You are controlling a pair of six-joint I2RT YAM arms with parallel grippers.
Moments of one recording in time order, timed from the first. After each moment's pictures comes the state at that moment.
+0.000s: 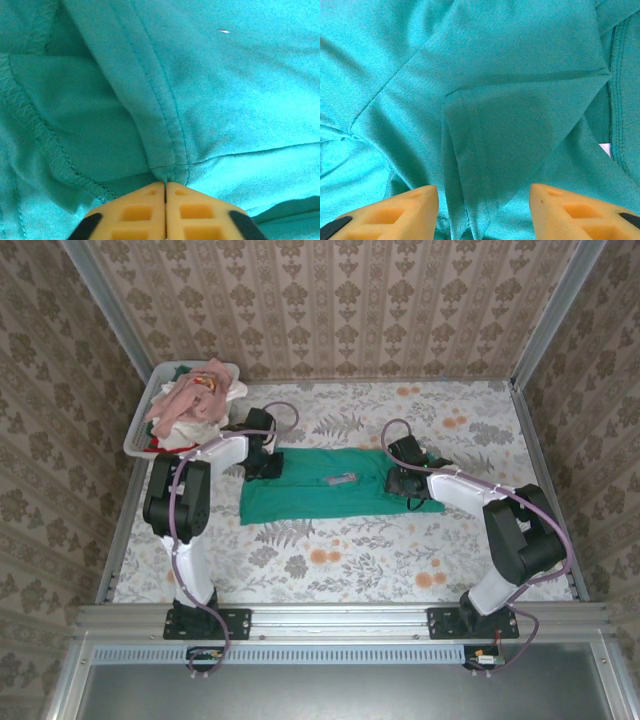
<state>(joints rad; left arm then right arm) -0.35 1.95 1.33 -0.66 0.14 -0.25 0.38 1.62 0.94 -0.41 0.20 0.55</state>
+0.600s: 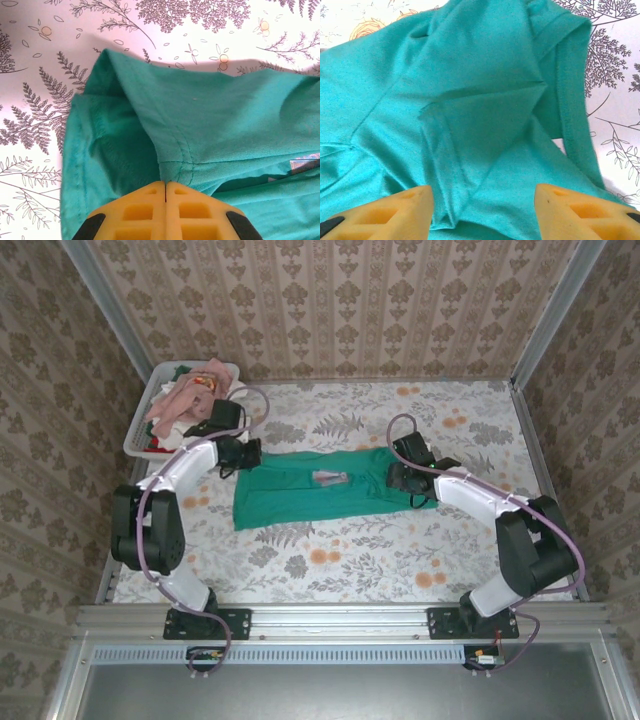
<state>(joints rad) -0.24 1.67 1.22 -0.64 0.17 -0.24 0.38 1.55 0.94 -0.42 0.21 0.55</state>
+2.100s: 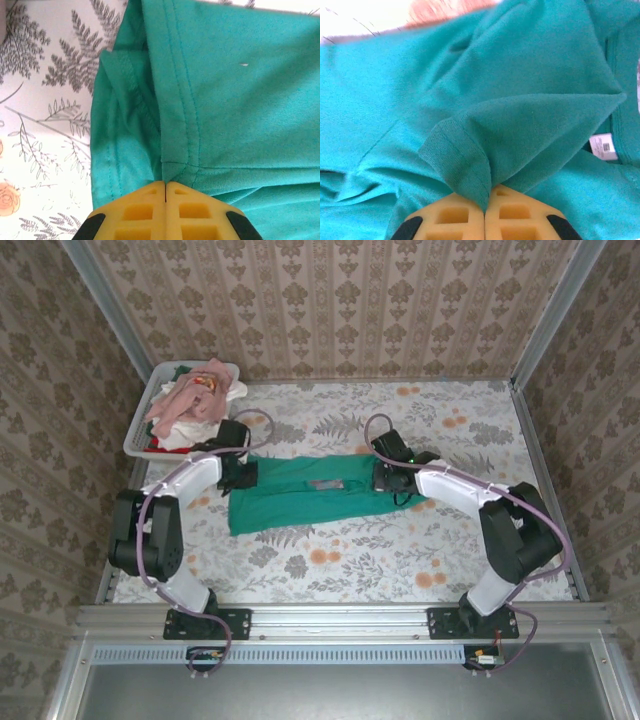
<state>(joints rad) -0.27 1.63 1.05 -0.63 -0.05 -0.21 0.48 1.66 1.04 -0.48 0.20 0.55</state>
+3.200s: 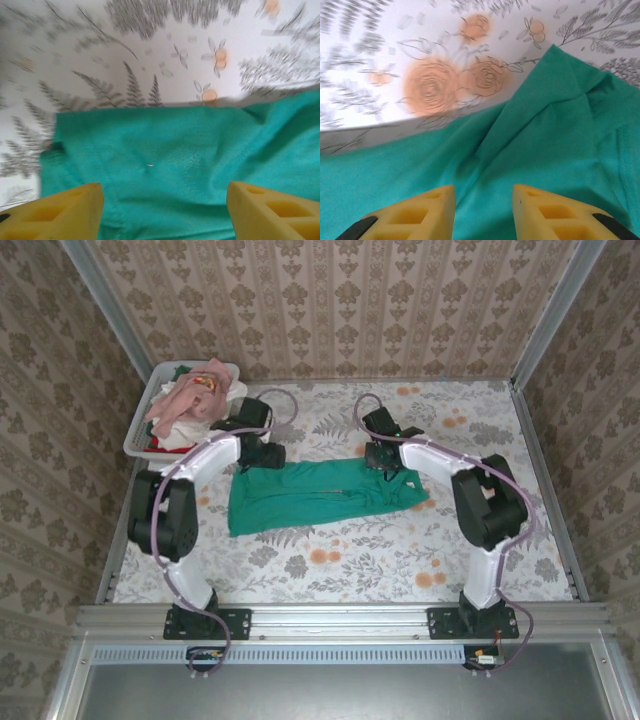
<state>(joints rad) -0.37 1.81 1.32 -0.67 0.00 -0.16 0.41 1.94 1.36 -0.52 0.20 0.50</state>
